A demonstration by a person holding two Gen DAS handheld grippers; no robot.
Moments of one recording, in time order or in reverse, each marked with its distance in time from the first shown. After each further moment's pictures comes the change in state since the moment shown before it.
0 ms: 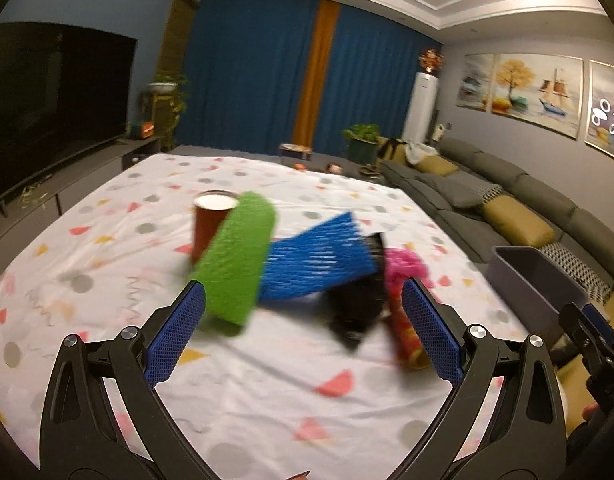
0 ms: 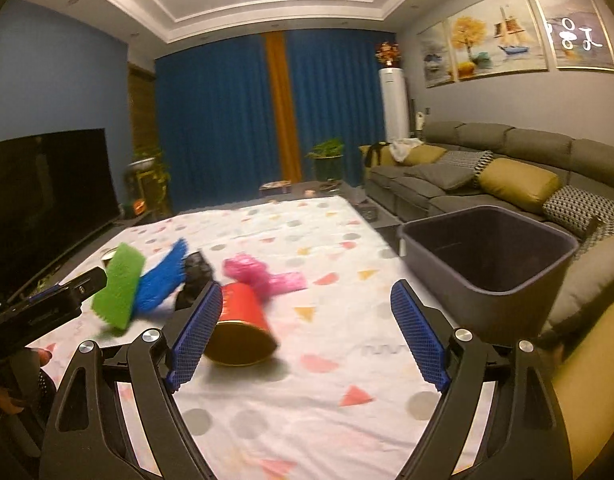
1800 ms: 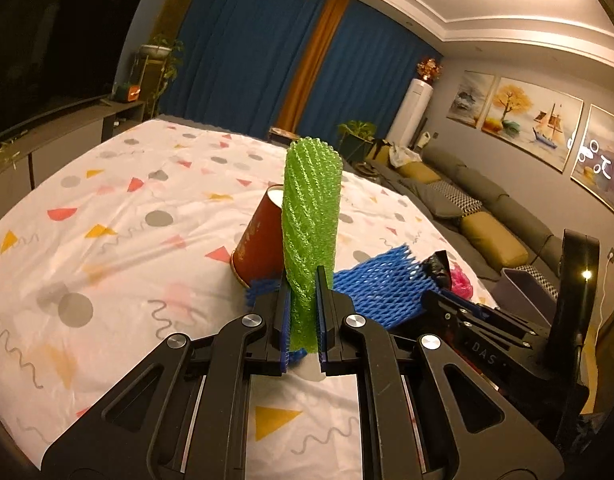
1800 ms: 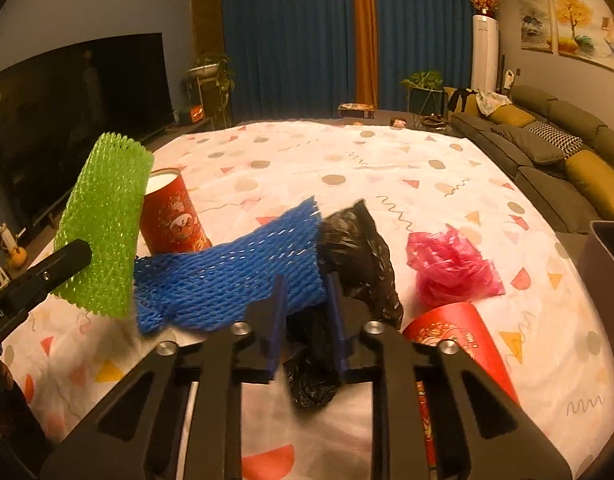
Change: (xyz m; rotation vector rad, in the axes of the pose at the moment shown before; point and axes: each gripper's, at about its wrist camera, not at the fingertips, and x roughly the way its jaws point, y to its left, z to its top) left arm 0.068 0.105 0.012 -0.125 0.058 -0.153; right arm 0.164 0.134 -0.005 -0.170 0.305 0.190
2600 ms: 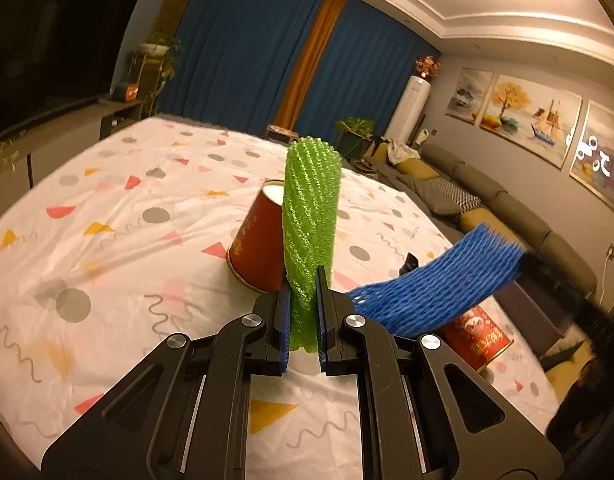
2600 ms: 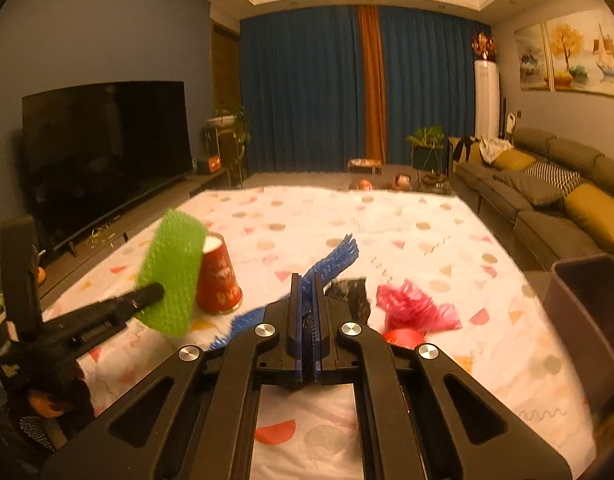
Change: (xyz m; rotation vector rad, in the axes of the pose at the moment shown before) left arm -0.002 -0.006 -0.004 0.026 0.004 0.002; right arm -0.102 -0.007 0.012 -0.024 -0.227 0.043
